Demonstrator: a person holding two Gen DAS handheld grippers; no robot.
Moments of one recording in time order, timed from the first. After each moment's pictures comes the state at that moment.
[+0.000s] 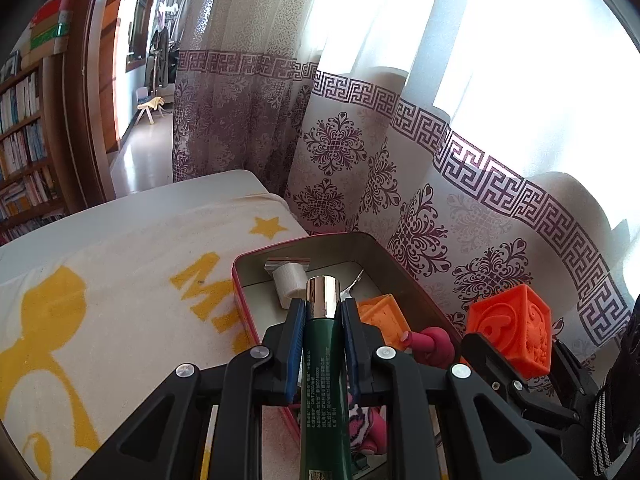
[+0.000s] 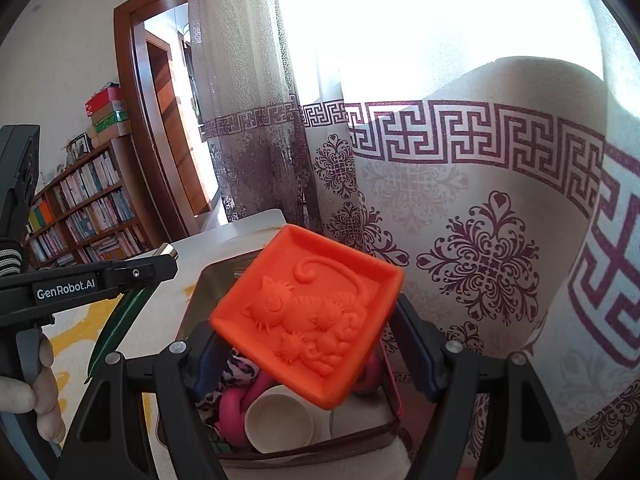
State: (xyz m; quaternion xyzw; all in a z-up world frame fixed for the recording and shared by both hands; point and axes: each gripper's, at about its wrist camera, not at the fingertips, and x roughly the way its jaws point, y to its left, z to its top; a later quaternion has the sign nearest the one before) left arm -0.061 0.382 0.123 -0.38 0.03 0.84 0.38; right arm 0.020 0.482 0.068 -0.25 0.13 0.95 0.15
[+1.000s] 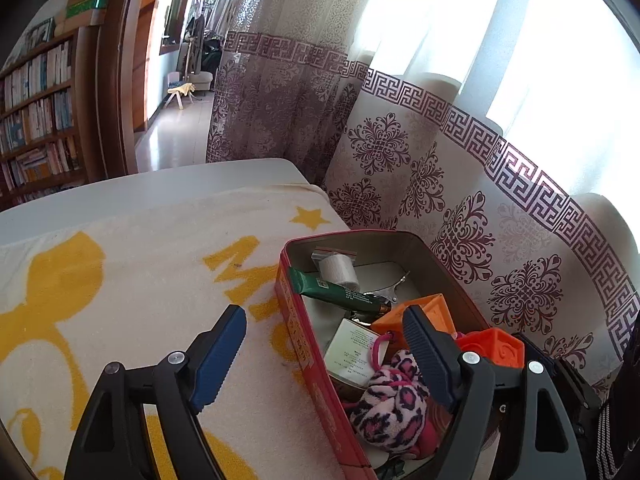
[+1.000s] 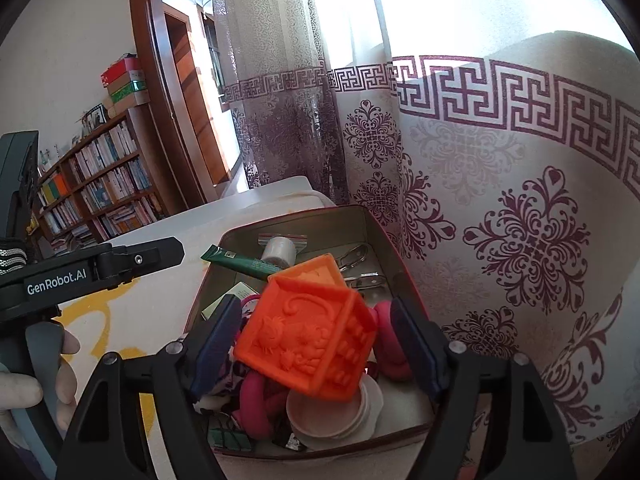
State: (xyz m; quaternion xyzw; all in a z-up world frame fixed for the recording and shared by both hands) left arm -0.077 0.339 0.094 -0.40 -0.01 0.86 0.32; right arm 0.000 0.468 0.051 -0.29 0.12 0.94 0.11
